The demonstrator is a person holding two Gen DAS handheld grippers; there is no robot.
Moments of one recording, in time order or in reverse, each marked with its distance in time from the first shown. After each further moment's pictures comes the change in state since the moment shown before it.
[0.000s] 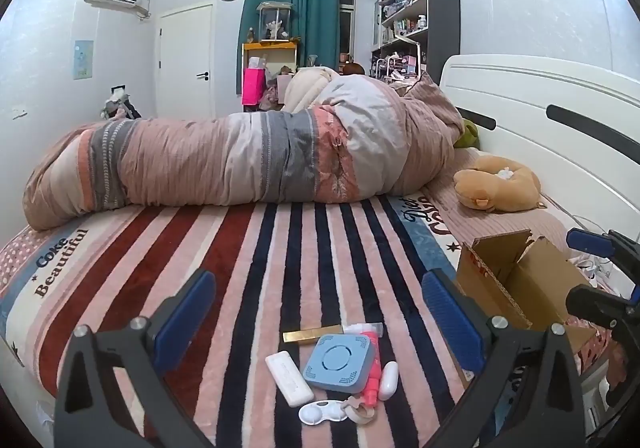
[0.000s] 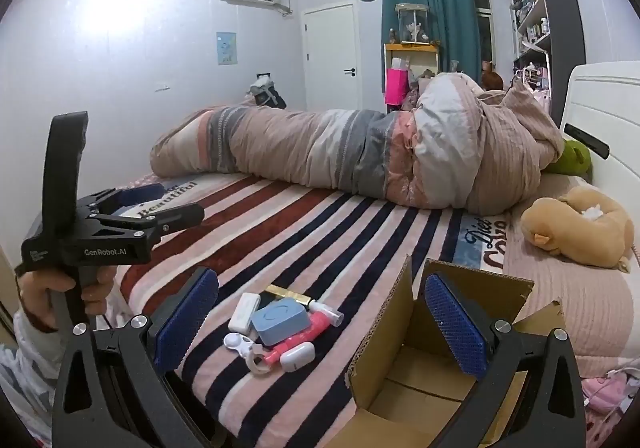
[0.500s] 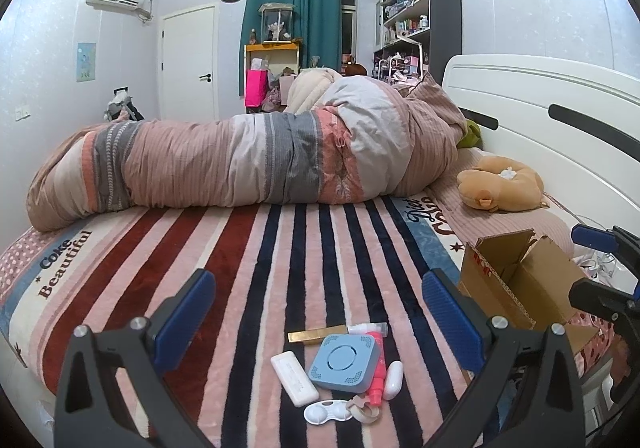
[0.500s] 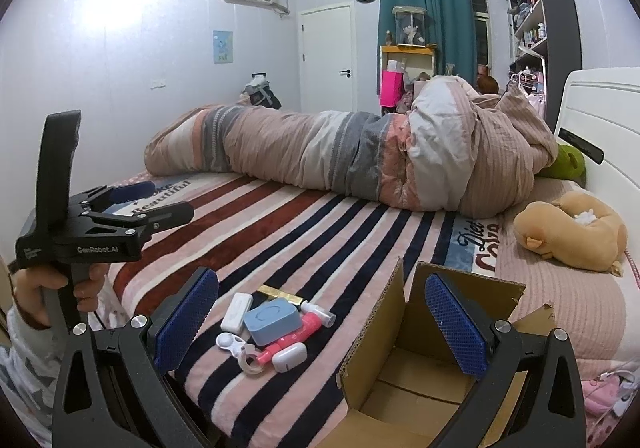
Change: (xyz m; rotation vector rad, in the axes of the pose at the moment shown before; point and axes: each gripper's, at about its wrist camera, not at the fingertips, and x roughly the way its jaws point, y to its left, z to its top) left arm -0.003 0.001 -0.003 0.005 -0.004 0.019; right arm -0.002 0.000 -0.001 -0.014 -0.003 -0.029
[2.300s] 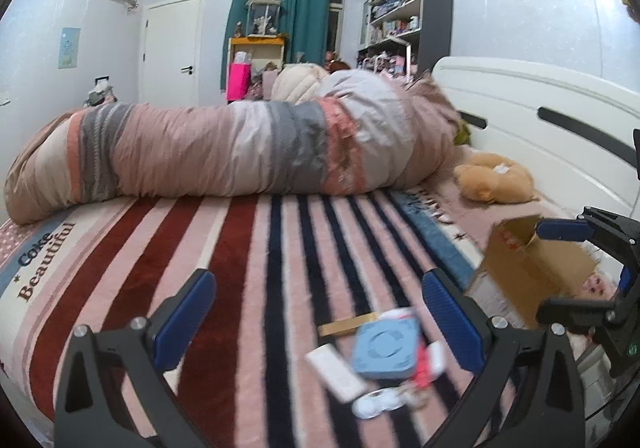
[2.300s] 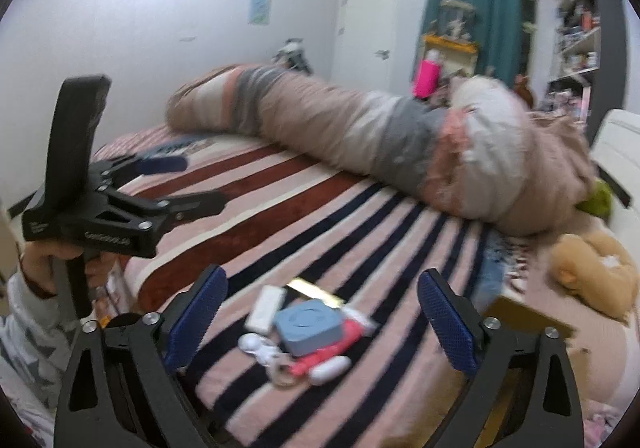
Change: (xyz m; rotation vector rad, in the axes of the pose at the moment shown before) left arm 0.028 0.089 -0.028 -0.010 0.019 -0.098; right arm 0.073 0.086 0.017 -0.173 0.135 0.059
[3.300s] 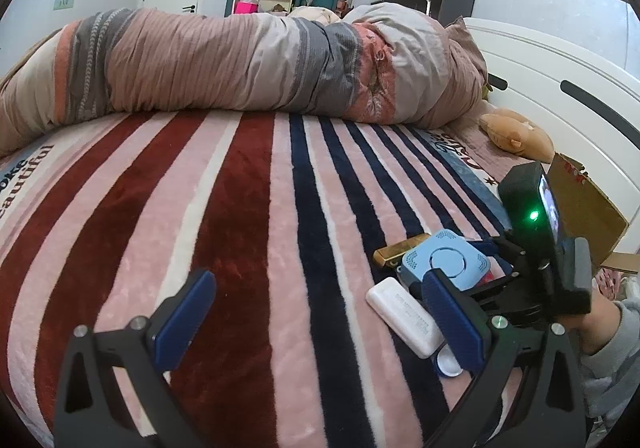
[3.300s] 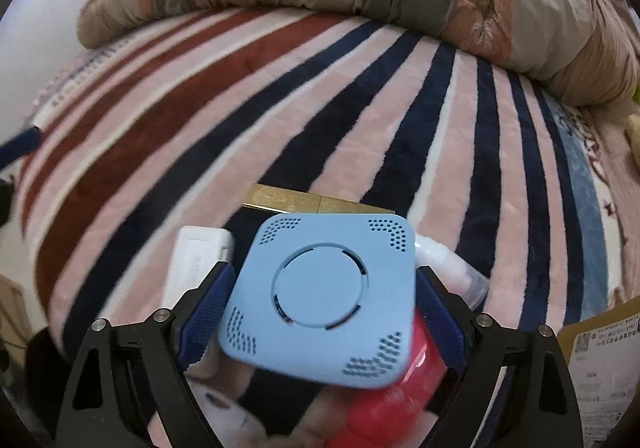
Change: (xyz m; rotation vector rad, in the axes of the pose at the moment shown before) left arm 0.081 0.071 -0.074 -0.082 0.191 -0.066; right arm 0.243 -0.010 -0.071 0.171 0.424 -0.101
